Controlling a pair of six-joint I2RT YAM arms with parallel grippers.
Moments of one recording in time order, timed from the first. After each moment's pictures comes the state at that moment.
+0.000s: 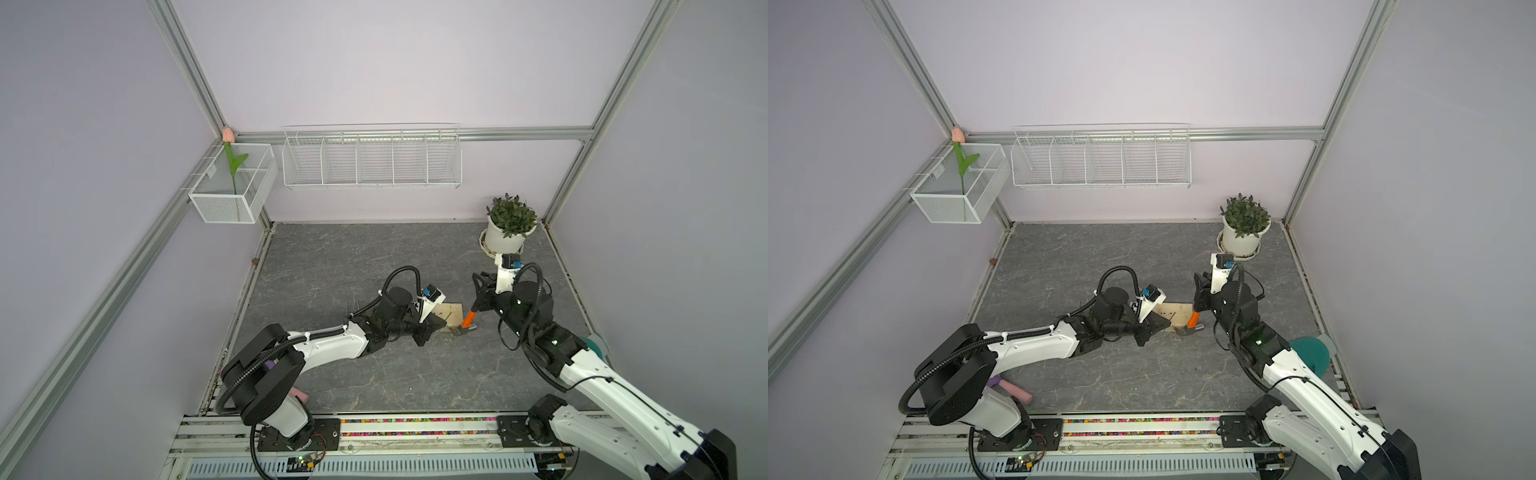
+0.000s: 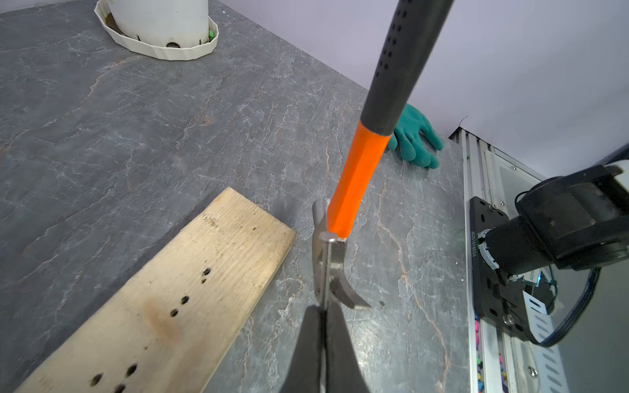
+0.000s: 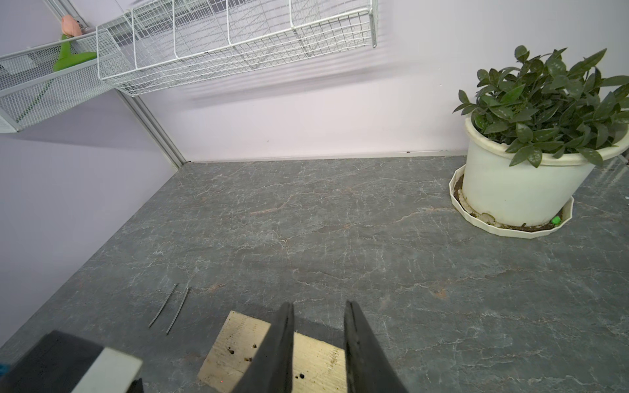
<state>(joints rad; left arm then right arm) -0.92 1.56 0.79 0.29 0.42 -0.12 0.57 0.89 0.67 -0.02 0.18 0.30</state>
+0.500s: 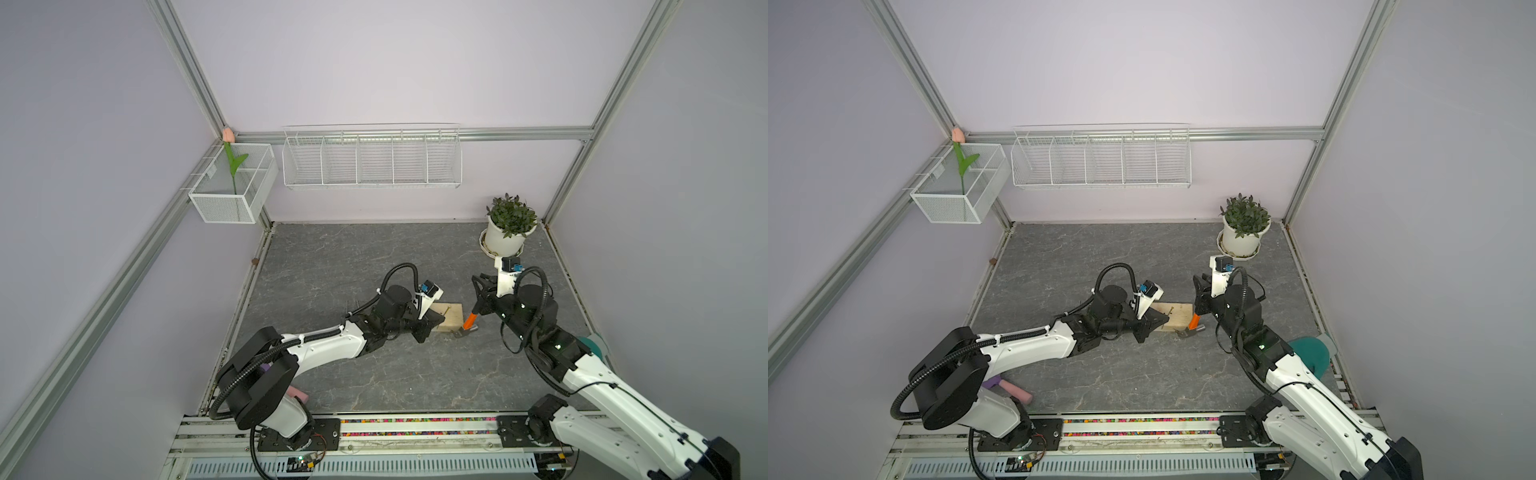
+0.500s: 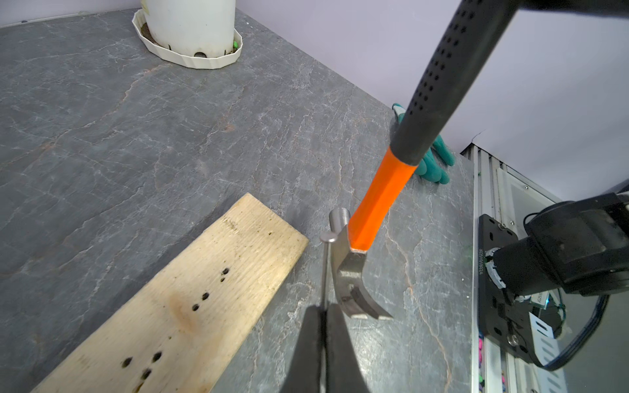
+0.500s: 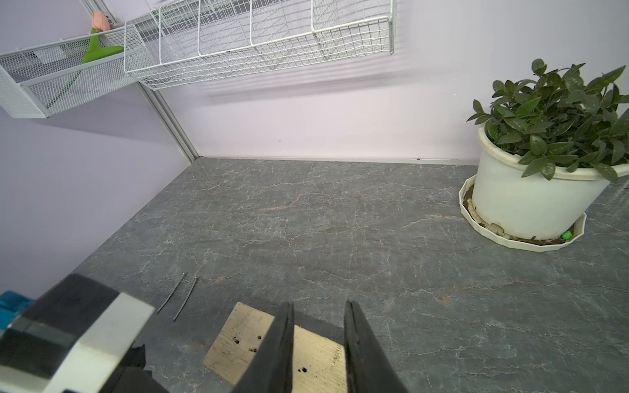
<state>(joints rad) -0.92 1.53 0.80 0.27 0.36 -0.16 0.57 0.85 0.64 -0.02 0.14 0.26</state>
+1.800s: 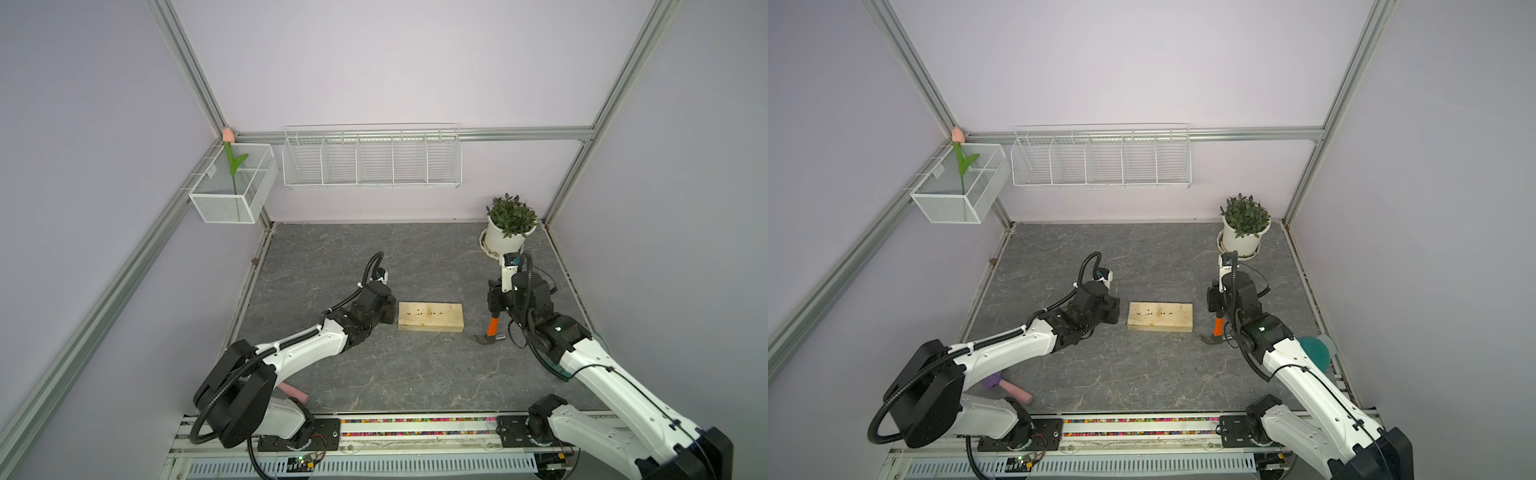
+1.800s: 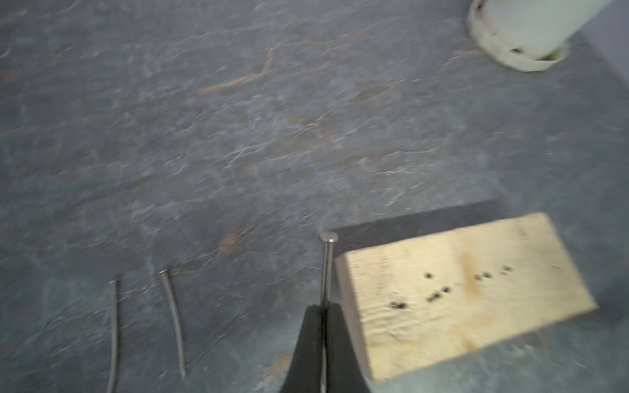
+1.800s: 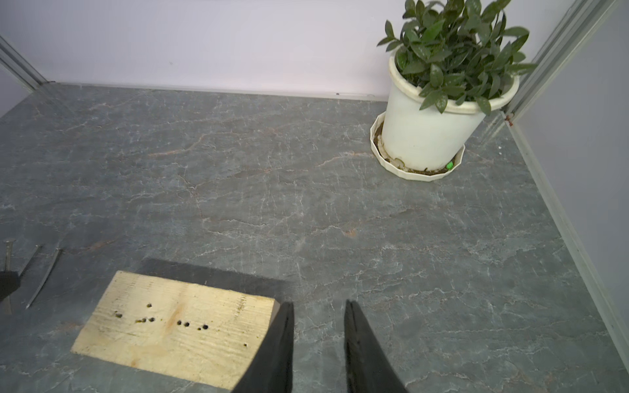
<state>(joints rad) -0.74 1.45 0.77 -0.09 -0.26 -0.43 0.46 0.97 0.77 -0.35 0.27 0.21</state>
